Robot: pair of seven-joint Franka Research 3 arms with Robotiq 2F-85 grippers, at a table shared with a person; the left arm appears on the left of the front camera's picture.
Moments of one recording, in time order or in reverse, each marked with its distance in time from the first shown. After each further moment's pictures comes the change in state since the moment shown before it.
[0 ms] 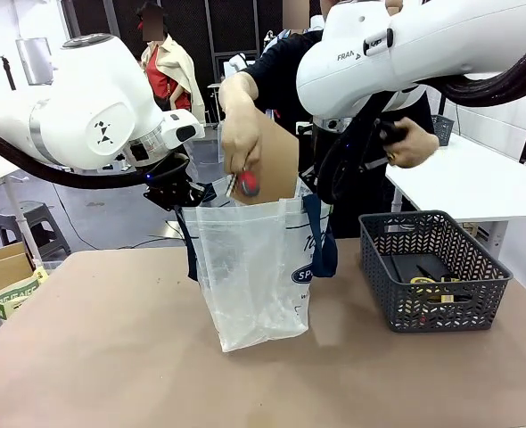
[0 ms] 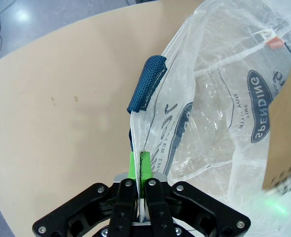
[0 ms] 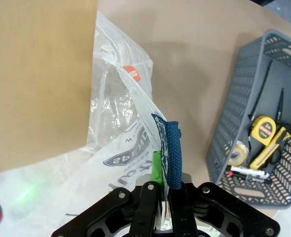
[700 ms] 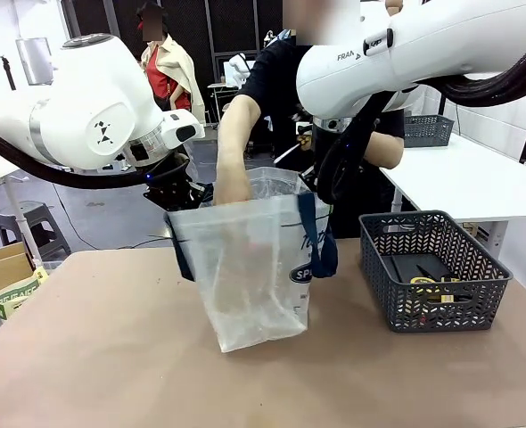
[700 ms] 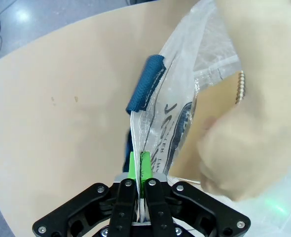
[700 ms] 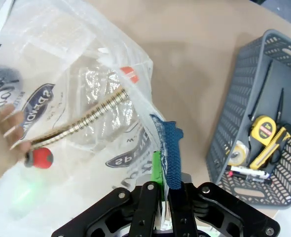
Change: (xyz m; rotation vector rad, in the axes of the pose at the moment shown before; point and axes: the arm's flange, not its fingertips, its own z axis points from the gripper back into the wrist) left arm 0.000 0.000 0.000 0.000 0.000 0.000; right arm 0.000 0.000 0.000 0.000 0.000 0.000
